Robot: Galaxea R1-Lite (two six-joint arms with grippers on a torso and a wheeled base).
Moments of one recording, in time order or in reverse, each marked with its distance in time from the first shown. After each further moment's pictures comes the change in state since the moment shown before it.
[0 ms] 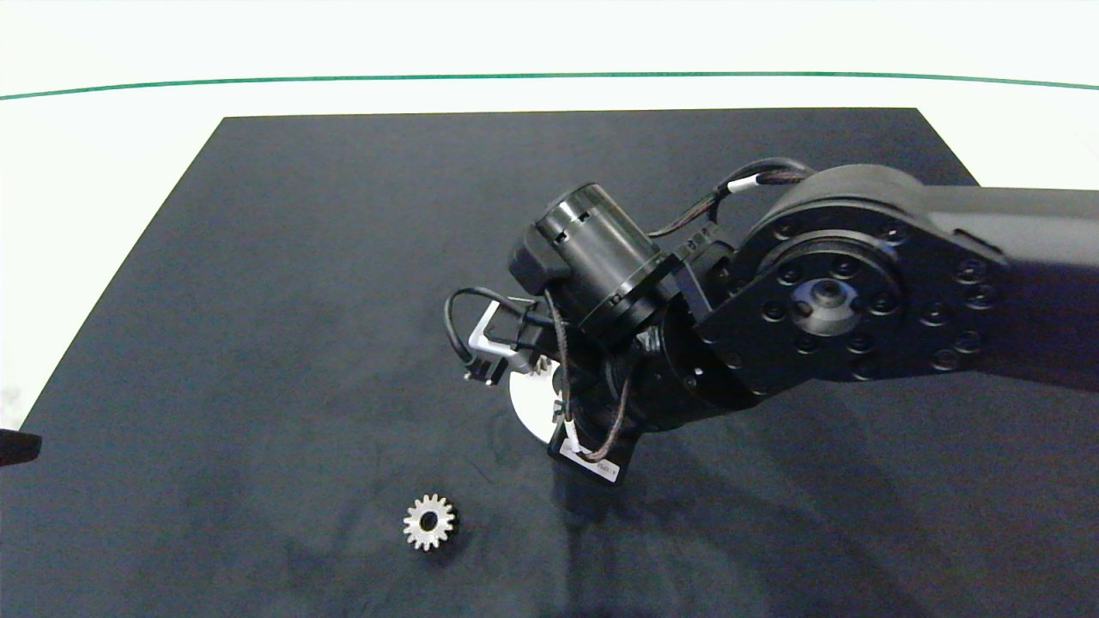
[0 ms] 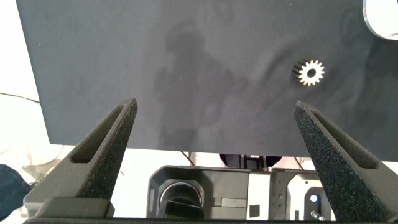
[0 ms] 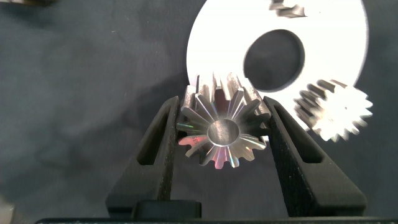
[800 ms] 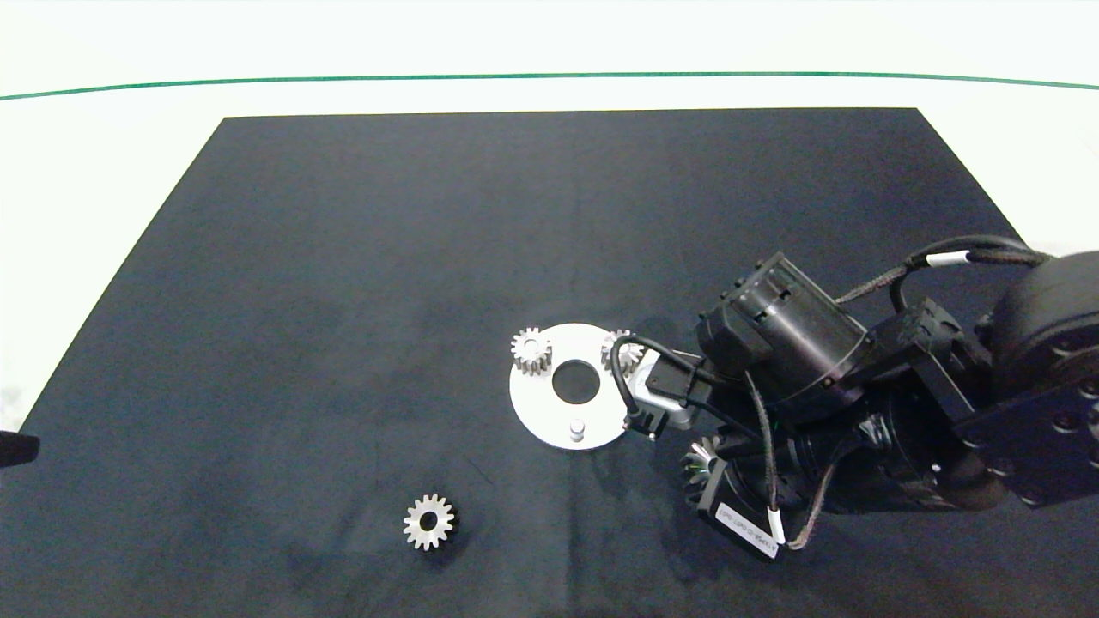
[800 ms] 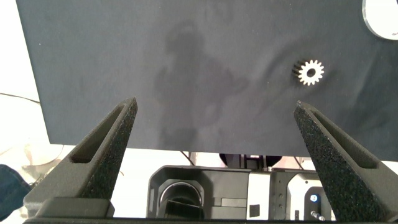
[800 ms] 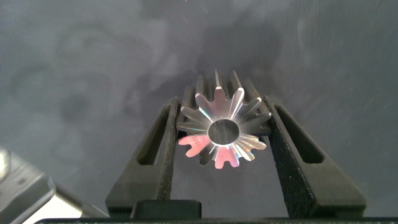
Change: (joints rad) left arm -0.001 -0.003 0.000 0.001 0.000 0.000; right arm -0.104 -0.315 0.609 -0.207 -0.002 0.095
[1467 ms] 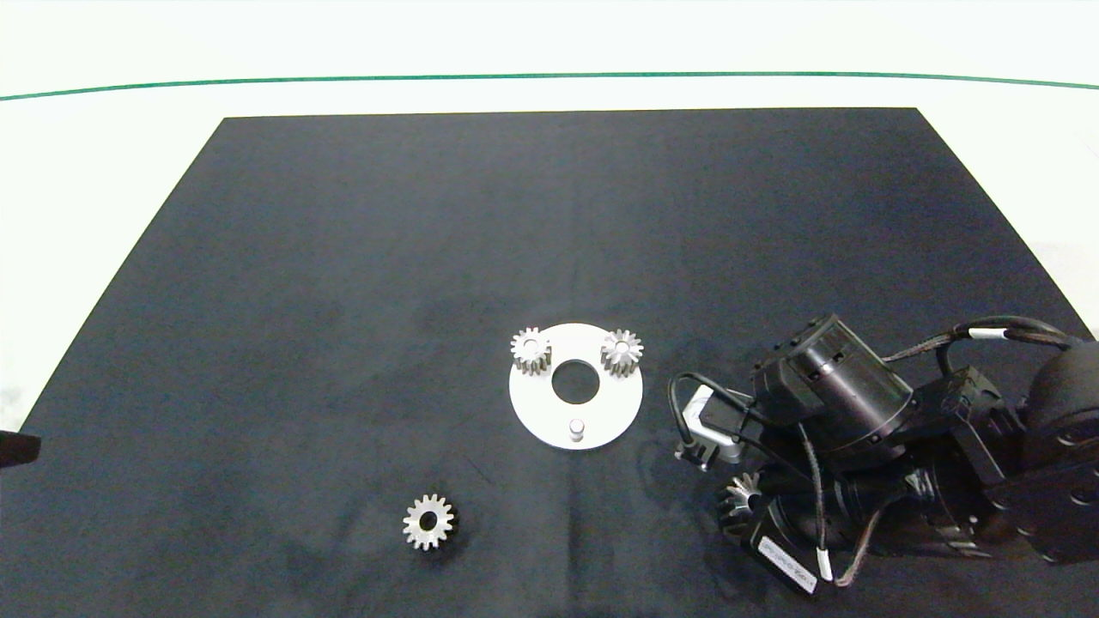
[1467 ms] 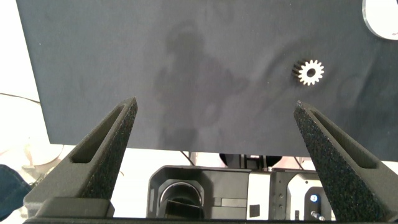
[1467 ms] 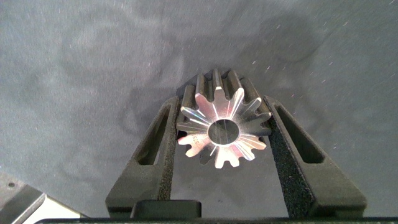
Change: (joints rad) left arm 0.001 0.000 0.001 -0.001 0.000 0.000; right arm -0.086 -0.065 0.260 -0.179 0.047 0.034
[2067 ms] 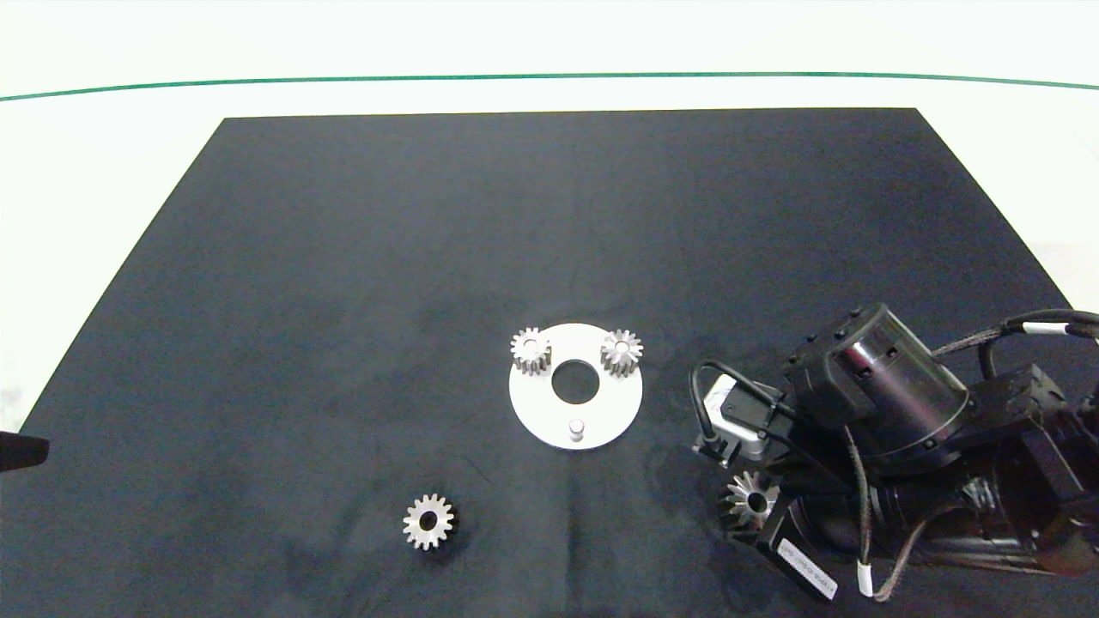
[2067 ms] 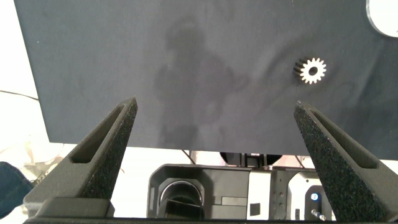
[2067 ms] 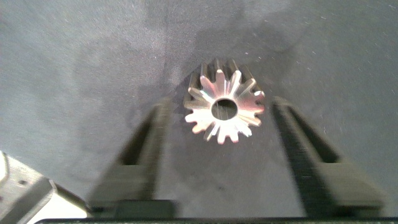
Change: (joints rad) left arm 0.000 0.010 0.007 0.000 -0.001 0.000; right arm 0.022 -0.067 0.012 0.004 -0.008 0.034
